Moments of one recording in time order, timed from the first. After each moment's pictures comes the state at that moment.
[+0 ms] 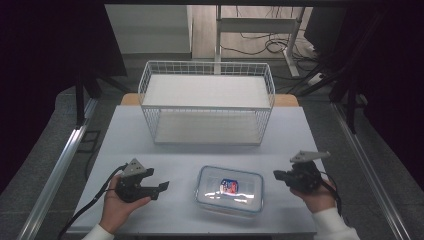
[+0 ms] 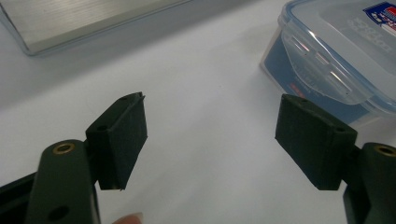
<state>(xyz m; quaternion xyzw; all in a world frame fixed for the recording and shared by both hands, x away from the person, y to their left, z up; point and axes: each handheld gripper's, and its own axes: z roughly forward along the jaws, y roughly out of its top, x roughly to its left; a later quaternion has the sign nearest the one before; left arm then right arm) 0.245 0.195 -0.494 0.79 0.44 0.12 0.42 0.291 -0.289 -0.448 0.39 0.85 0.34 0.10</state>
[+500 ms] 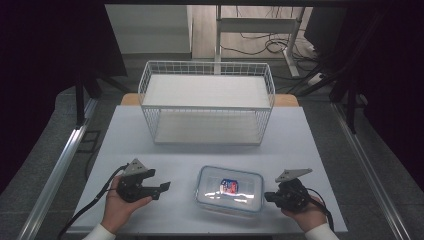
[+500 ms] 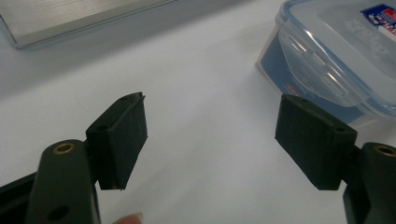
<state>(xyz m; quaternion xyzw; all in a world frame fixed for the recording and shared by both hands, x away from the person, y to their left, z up) 0.246 0.194 -0.495 0.79 0.44 0.12 0.41 0.266 -0.261 -0.475 0.37 0.88 0.29 0.05</state>
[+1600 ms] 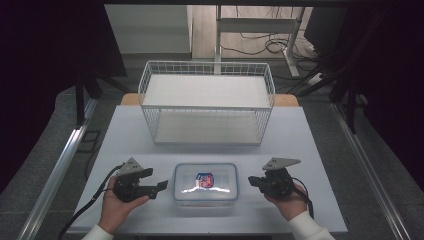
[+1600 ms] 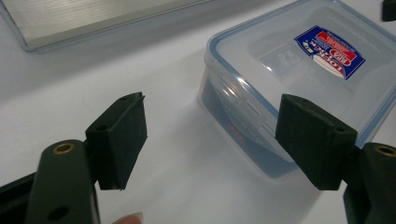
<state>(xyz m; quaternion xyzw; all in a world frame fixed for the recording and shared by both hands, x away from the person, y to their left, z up) 0.243 0.201 -0.490 0.78 0.45 0.11 0.43 0.284 -0.226 -0.464 0.35 0.86 0.37 0.09</state>
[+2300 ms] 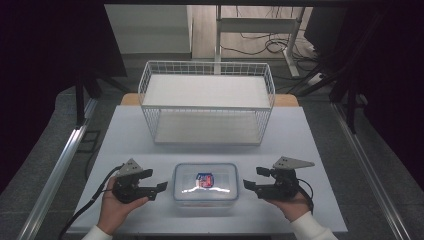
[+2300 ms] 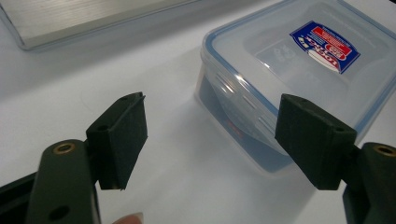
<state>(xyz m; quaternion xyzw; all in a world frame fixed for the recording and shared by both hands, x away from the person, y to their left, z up) 0.240 0.201 -0.489 0.78 0.44 0.10 0.43 0.281 -0.233 -0.457 0.36 0.80 0.47 0.06</state>
